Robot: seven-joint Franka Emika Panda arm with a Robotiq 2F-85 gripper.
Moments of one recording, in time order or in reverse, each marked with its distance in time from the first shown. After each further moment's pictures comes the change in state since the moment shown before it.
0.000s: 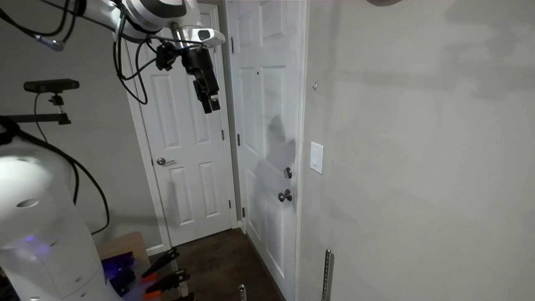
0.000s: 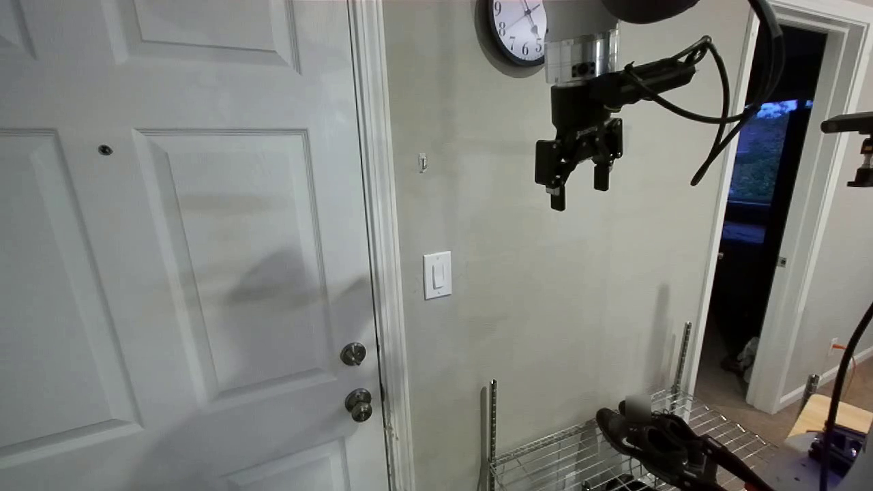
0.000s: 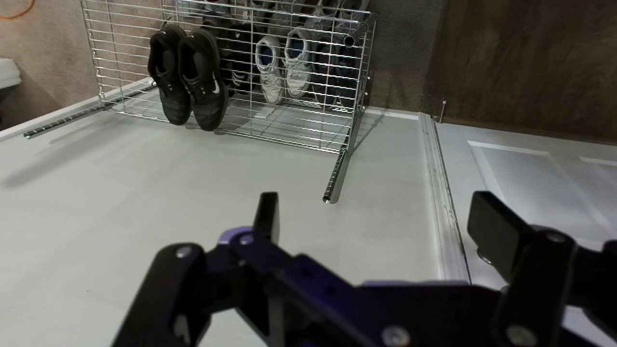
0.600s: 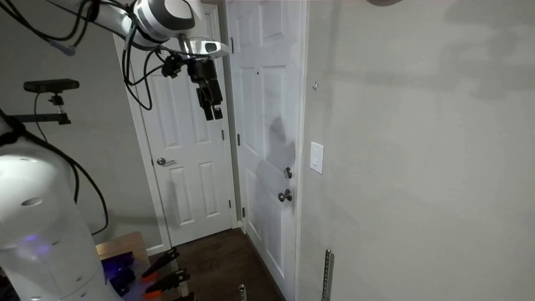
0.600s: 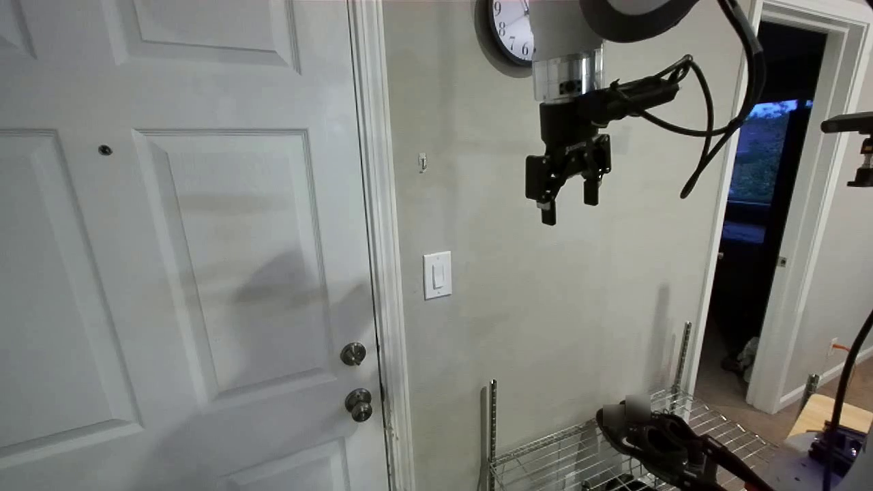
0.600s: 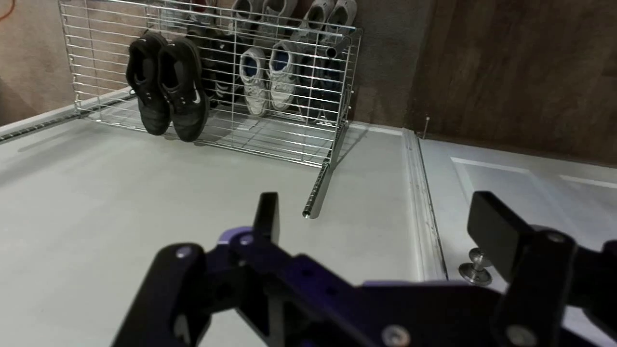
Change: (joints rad) arm 0.029 0.079 -0.012 0.000 0.016 0.043 0.001
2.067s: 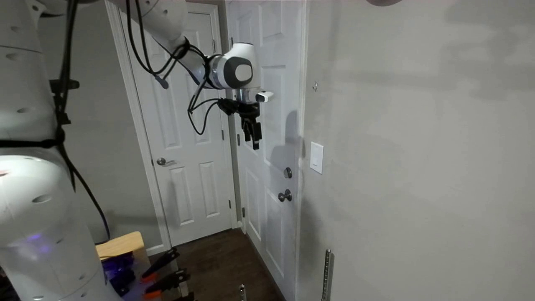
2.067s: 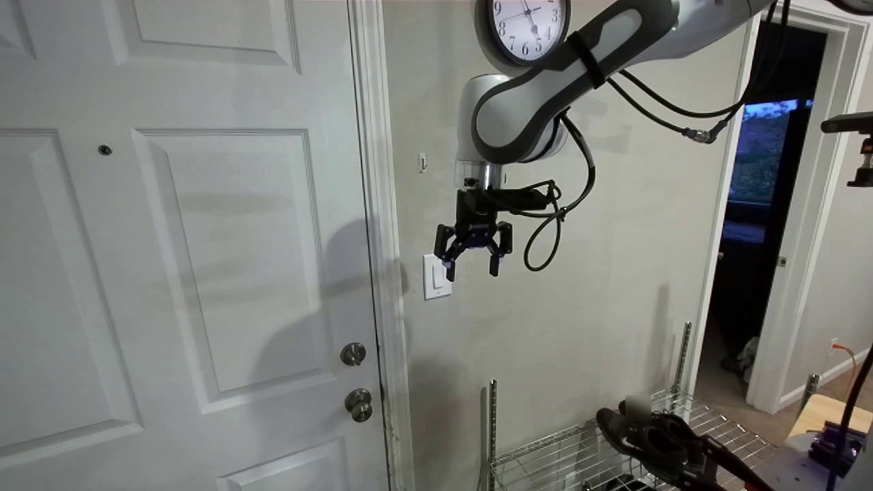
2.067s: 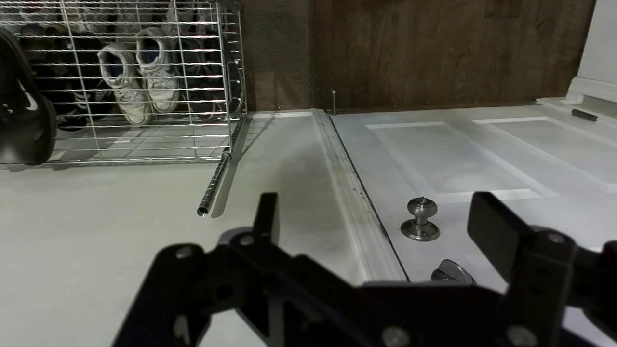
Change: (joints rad) arm 0.068 0.569 -0.137 0.222 0.071 0.412 0.078
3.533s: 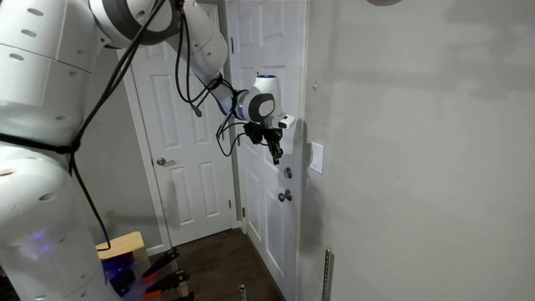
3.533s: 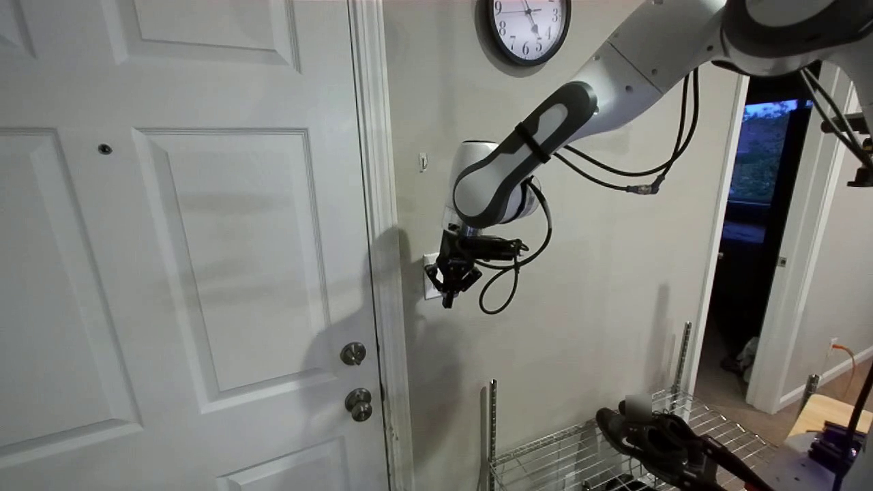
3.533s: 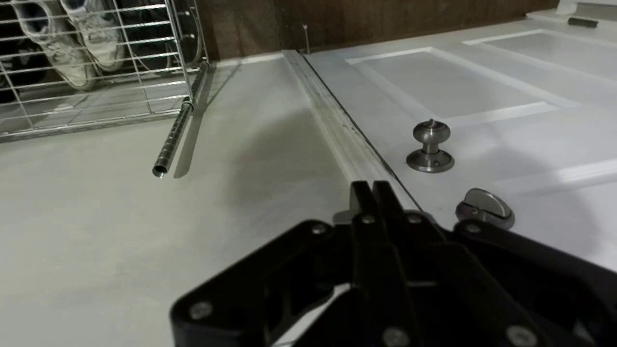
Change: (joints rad) arm 0.048 0.309 -0.122 0.140 0.015 0.320 -0.001
